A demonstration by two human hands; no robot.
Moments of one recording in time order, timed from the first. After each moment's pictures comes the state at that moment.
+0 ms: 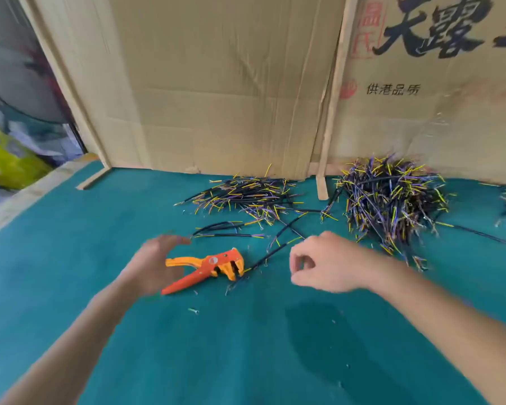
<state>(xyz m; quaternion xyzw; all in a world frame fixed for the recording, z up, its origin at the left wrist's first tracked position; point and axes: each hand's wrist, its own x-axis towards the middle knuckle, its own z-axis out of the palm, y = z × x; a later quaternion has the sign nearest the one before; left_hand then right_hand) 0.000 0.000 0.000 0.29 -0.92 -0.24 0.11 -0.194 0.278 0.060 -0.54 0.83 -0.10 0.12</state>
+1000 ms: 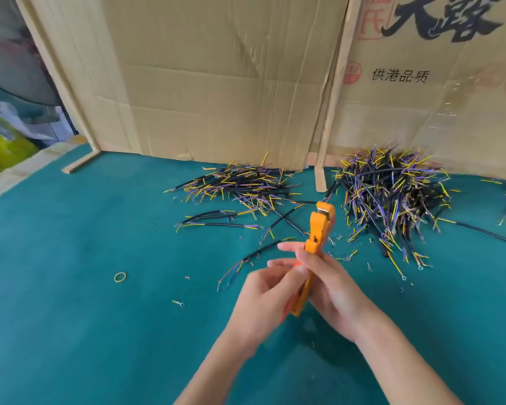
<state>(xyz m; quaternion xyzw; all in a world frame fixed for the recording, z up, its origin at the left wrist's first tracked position) -0.069 0.197 -0.027 0.19 -0.73 -0.64 0.15 -0.179 0.291 -0.023 -0.22 0.54 -0.70 0.42</state>
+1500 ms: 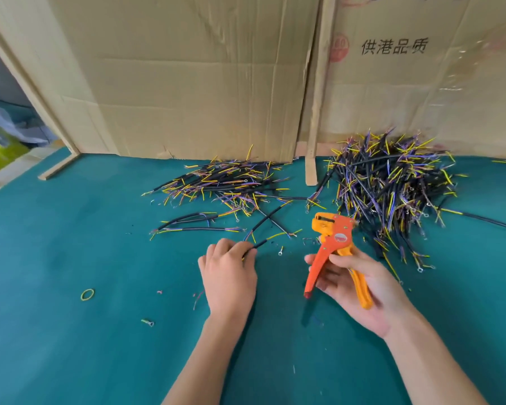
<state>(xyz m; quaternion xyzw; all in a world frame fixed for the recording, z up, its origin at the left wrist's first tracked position) -0.144 0.150 -0.068 0.37 -0.85 -0.19 0.33 -0.262 0.329 -0.052 -0.09 0.40 -0.80 0.44</state>
